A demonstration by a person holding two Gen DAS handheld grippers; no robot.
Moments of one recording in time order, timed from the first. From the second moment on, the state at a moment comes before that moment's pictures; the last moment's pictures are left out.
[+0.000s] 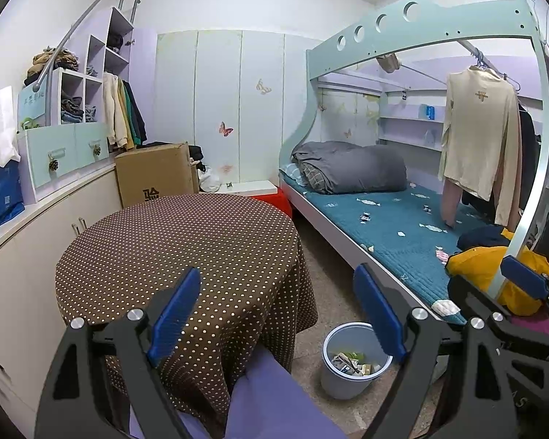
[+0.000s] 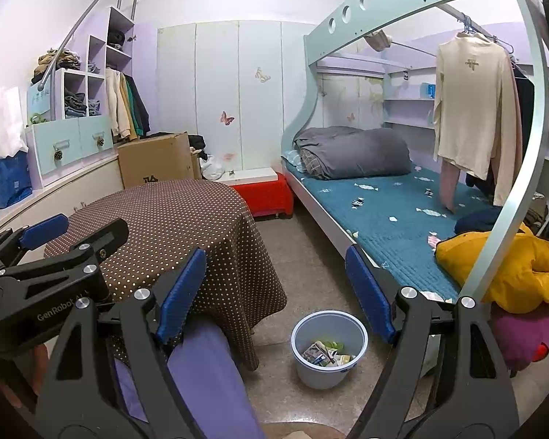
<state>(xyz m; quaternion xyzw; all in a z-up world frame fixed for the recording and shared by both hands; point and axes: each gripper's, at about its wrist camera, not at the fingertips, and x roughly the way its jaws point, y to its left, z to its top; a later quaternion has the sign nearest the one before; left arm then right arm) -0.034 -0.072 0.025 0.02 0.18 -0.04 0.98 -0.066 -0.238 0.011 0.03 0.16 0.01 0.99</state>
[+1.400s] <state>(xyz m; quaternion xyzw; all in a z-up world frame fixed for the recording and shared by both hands) -0.032 -0.070 0.026 0.02 0.19 -0.03 0.98 -0.064 -0.232 0.011 0.04 0.17 0.01 0.98</state>
